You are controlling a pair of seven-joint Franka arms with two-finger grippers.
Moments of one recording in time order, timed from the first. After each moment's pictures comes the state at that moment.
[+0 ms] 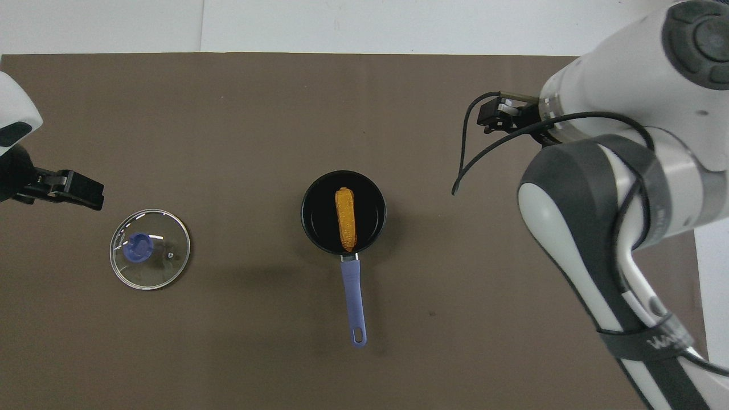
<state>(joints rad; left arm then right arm) -0.16 0.03 0.06 -1.54 0.04 1.48 0.05 0.20 0.21 0.01 -1.48 -0.03 1.83 0.54</state>
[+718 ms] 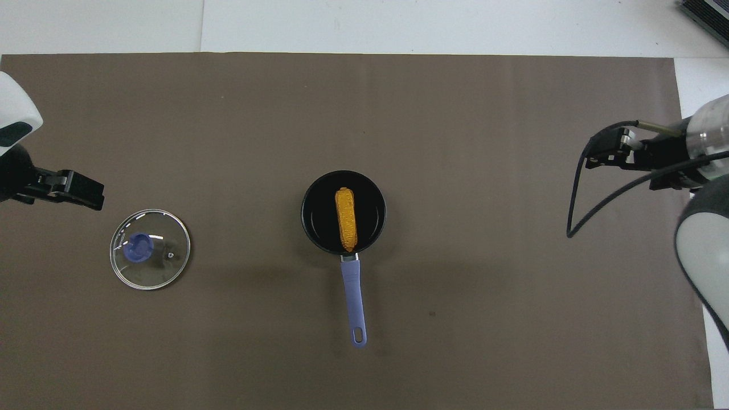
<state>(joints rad) -0.16 0.03 0.06 -1.54 0.04 1.48 0.05 0.03 -0.03 0.00 -1.61 -0.03 1.63 0.38</state>
